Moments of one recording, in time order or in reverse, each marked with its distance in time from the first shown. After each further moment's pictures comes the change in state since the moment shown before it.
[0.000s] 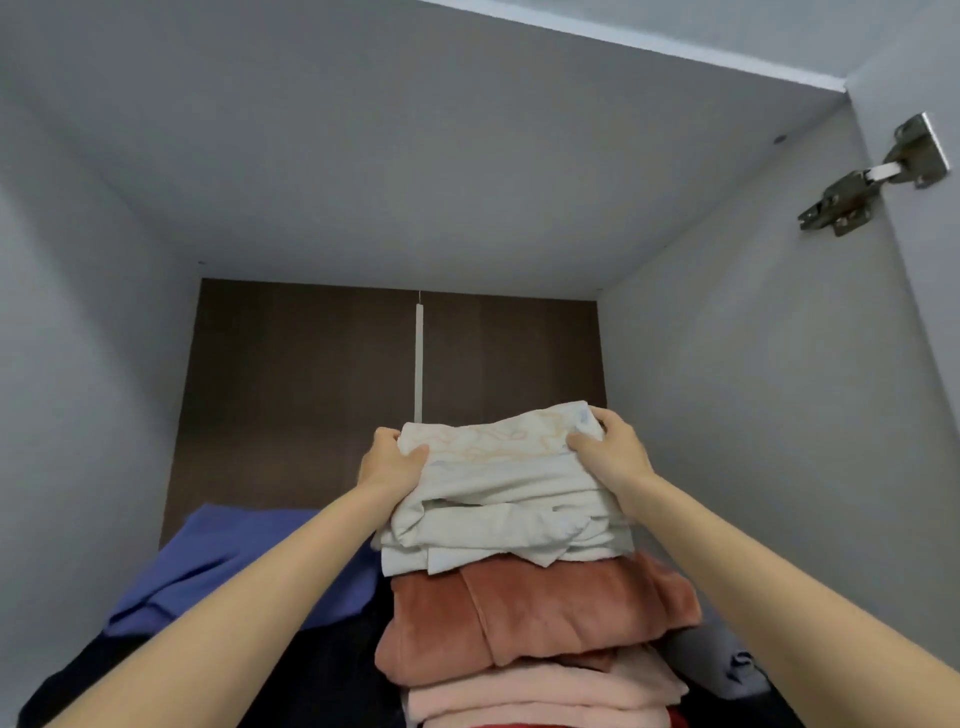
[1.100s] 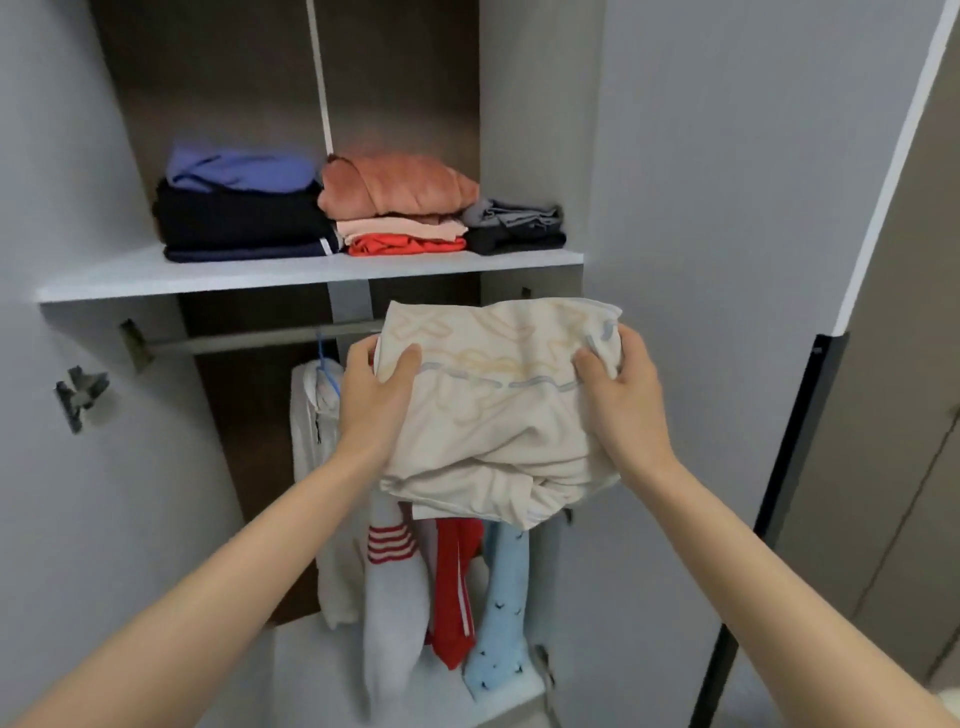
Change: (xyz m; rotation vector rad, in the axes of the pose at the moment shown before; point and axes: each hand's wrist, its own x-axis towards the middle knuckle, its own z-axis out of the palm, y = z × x) left_hand -0.564 0.014 -0.042 -0.436 -0.093 -0.136; right_hand -0.542 -0.005 -0.242 0.048 0.119 0.128
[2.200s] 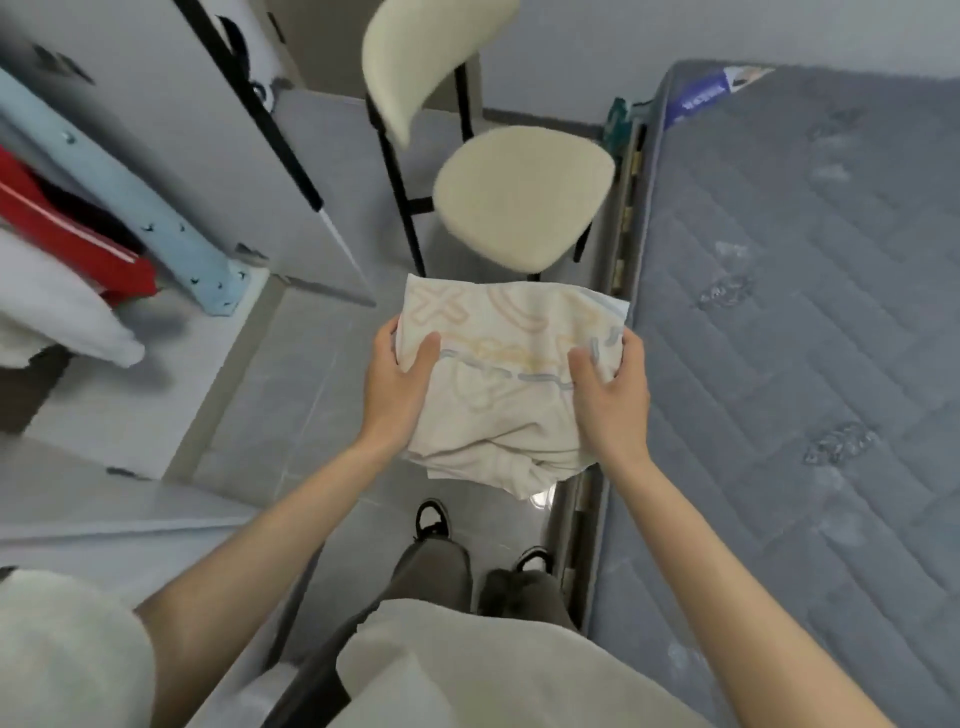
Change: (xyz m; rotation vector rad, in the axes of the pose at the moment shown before) left_hand -0.663 -0.066 -0.073 0.148 -1.095 -0.415; right_hand -0.742 -0.026 -0.272 -0.283 0.830 0.887
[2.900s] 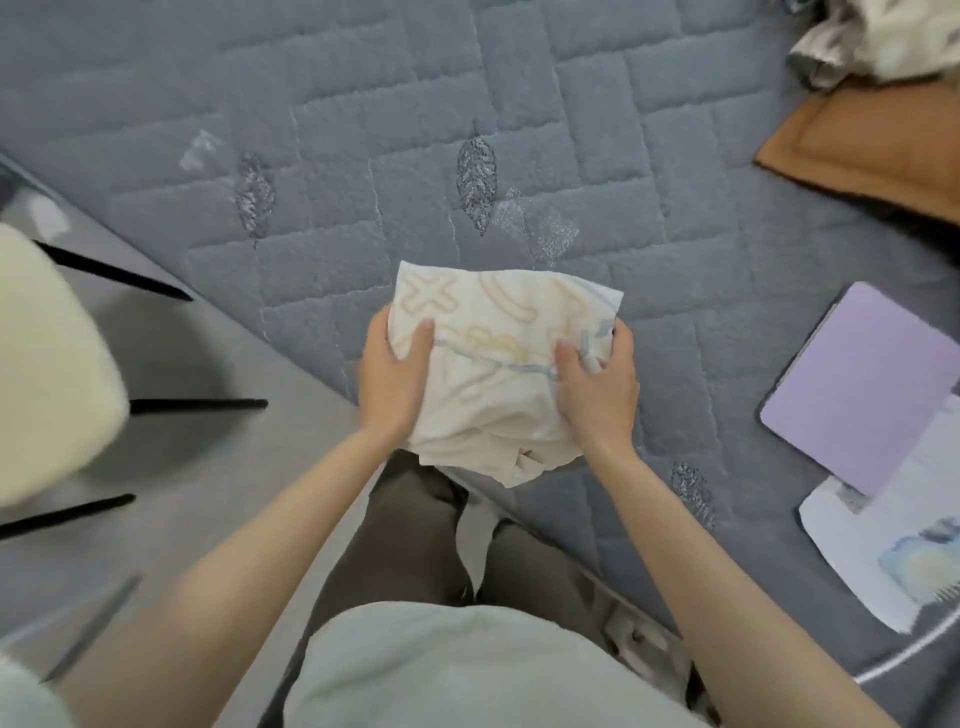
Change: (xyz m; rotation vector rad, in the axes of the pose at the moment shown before) left_hand -0.058 -0.088 0.404 0.519 -1.057 0.272; right_hand -0.026 0.254 -0.204 0.217 1.072 0.658
